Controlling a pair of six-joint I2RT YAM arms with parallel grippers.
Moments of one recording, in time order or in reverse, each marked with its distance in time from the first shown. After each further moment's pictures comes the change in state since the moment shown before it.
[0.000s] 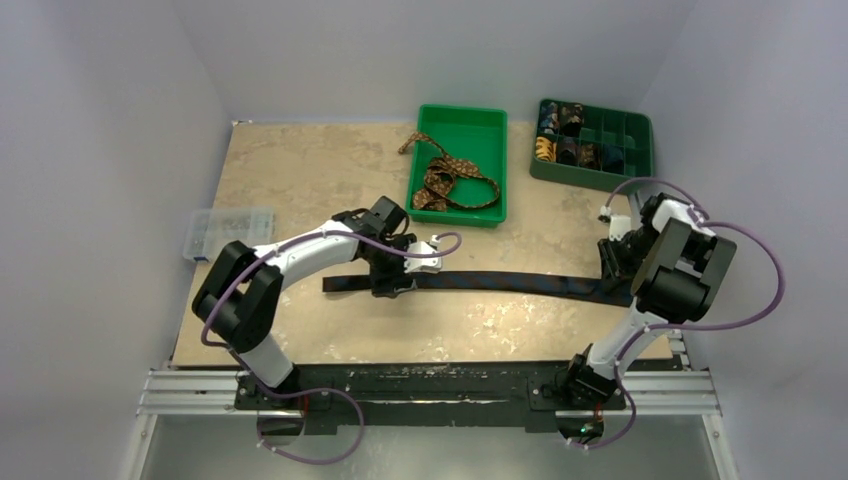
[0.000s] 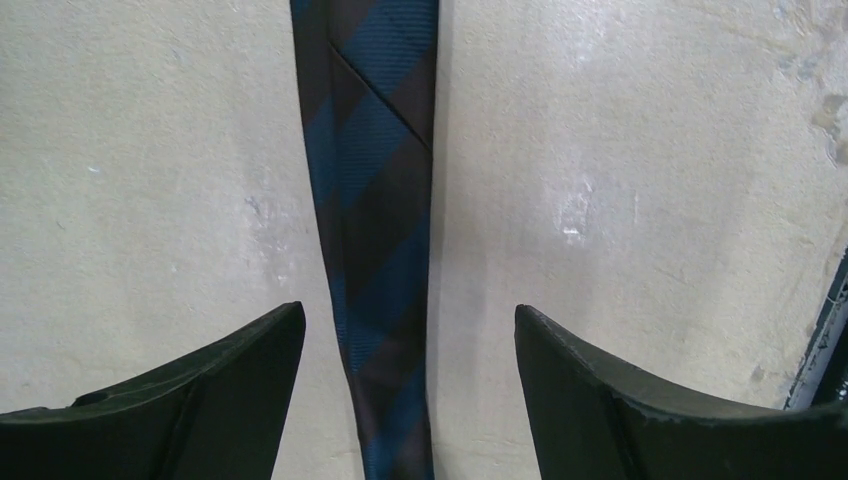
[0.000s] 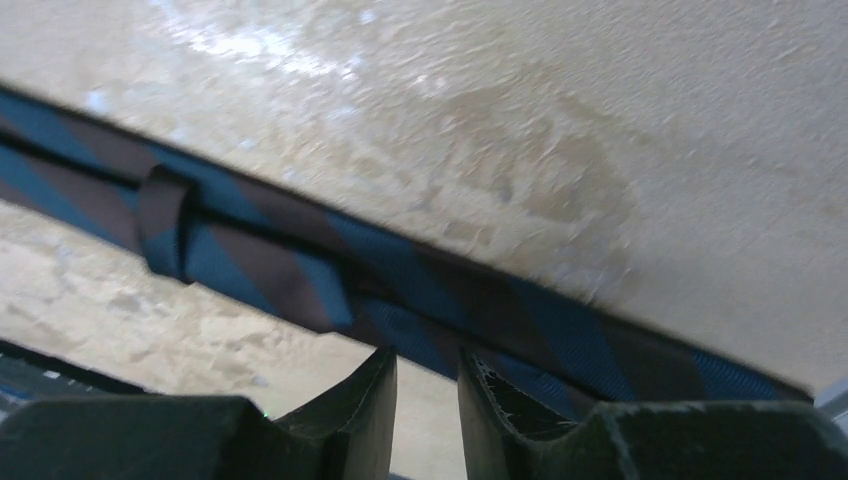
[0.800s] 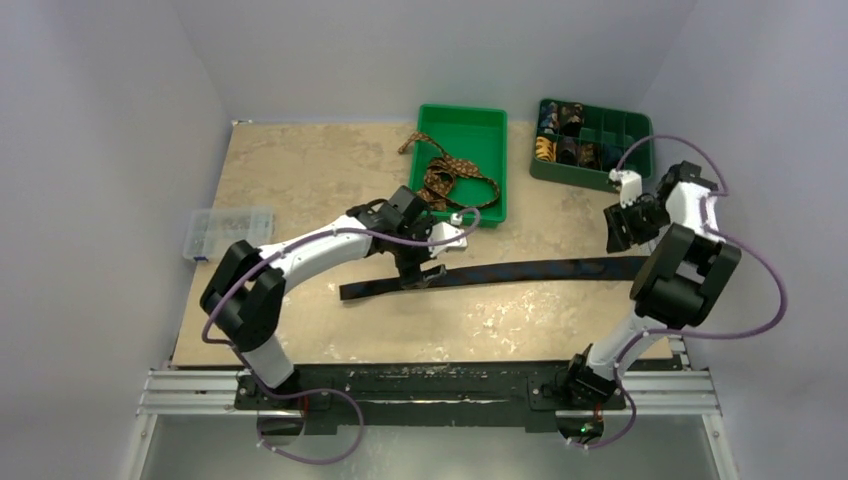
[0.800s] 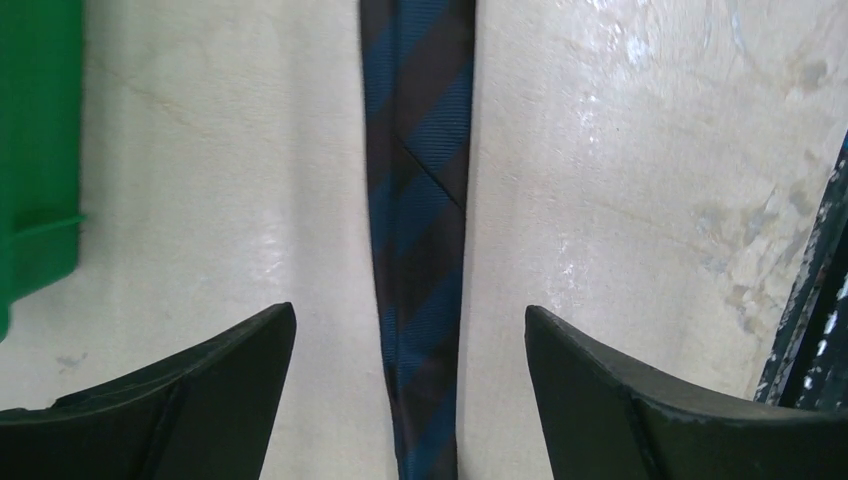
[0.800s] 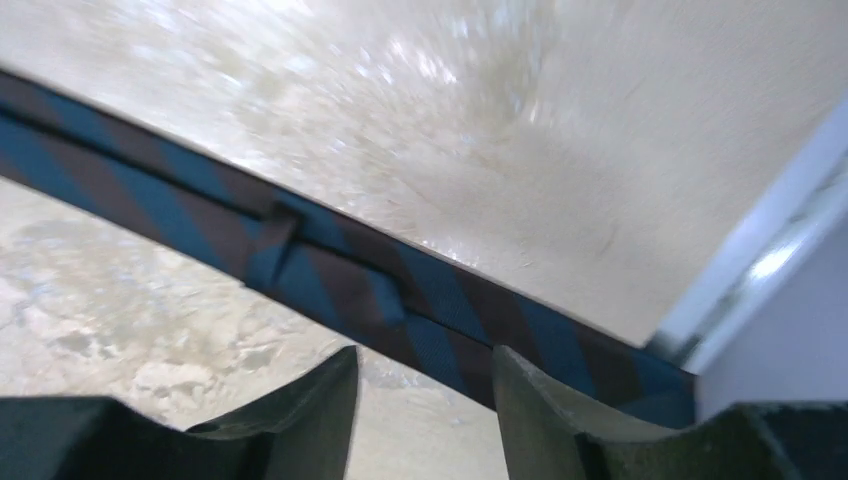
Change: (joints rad) left arm -0.116 0.077 0.166 0.060 -0.014 -0.214; right arm -0.001 0.061 0.202 0.059 -0.095 -0.200
